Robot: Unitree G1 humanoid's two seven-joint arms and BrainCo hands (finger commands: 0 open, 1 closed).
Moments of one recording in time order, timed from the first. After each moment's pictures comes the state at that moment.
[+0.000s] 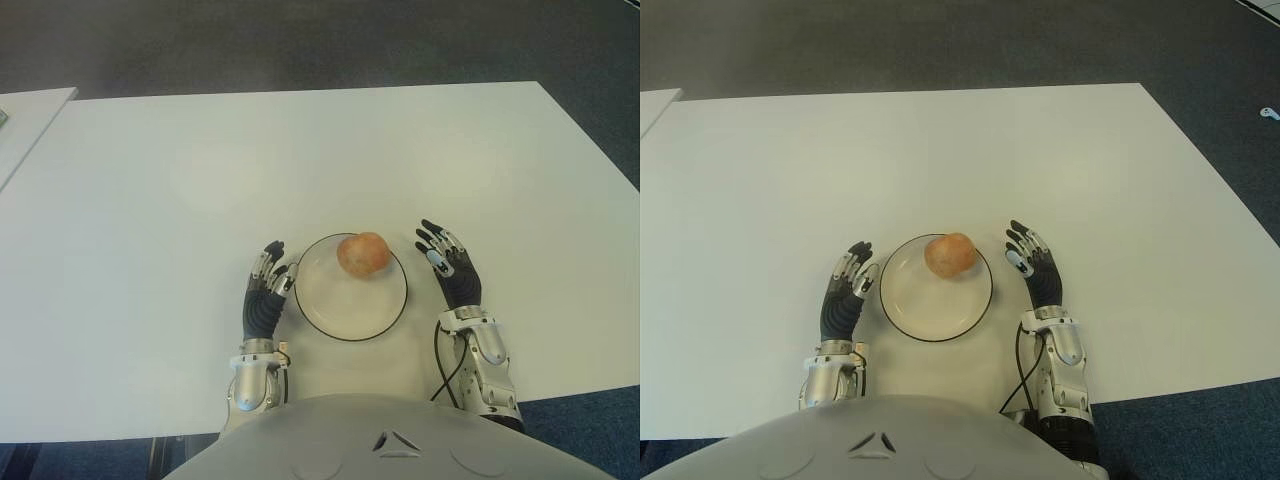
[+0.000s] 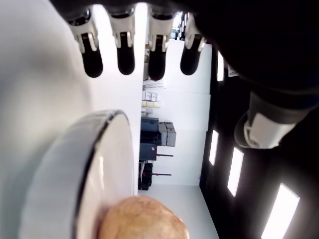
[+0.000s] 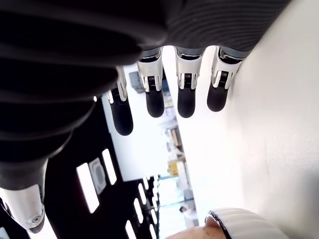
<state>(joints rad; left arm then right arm) 0.56 -0.09 -0.24 -0.02 0.04 -0.38 0.17 0.26 -0.05 -0.10 0.10 0.26 -0.26 0.28</state>
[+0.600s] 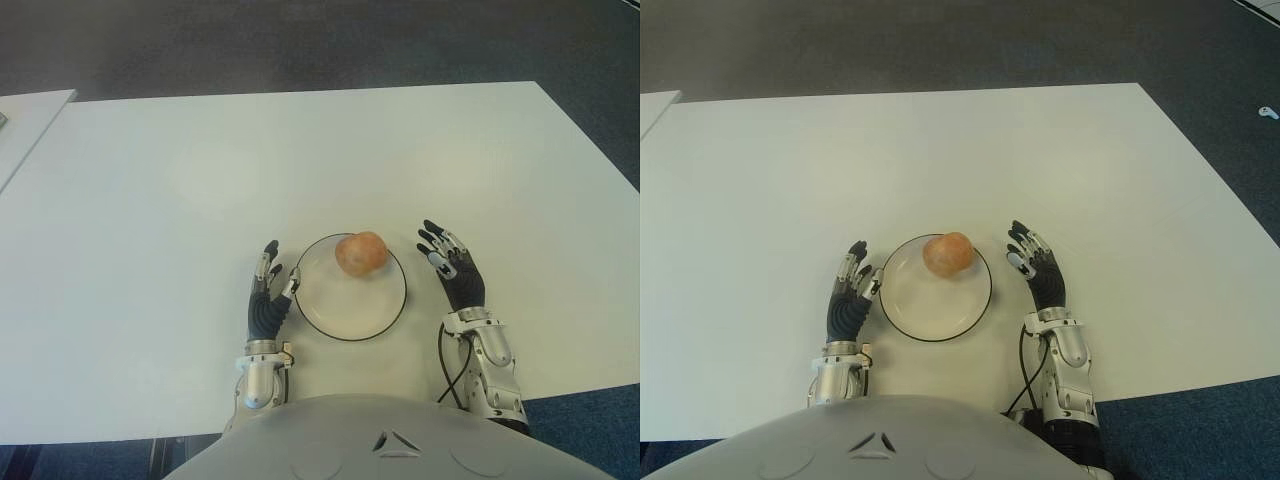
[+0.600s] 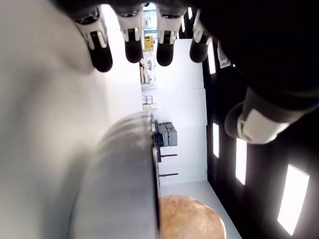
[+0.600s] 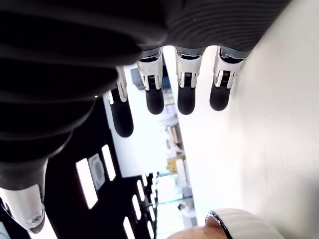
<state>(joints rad) 0.51 -0.08 -0.23 0.09 0.20 -0.42 0.28 0.27 -0.06 -0.10 0.07 0.26 -0.25 0.29</state>
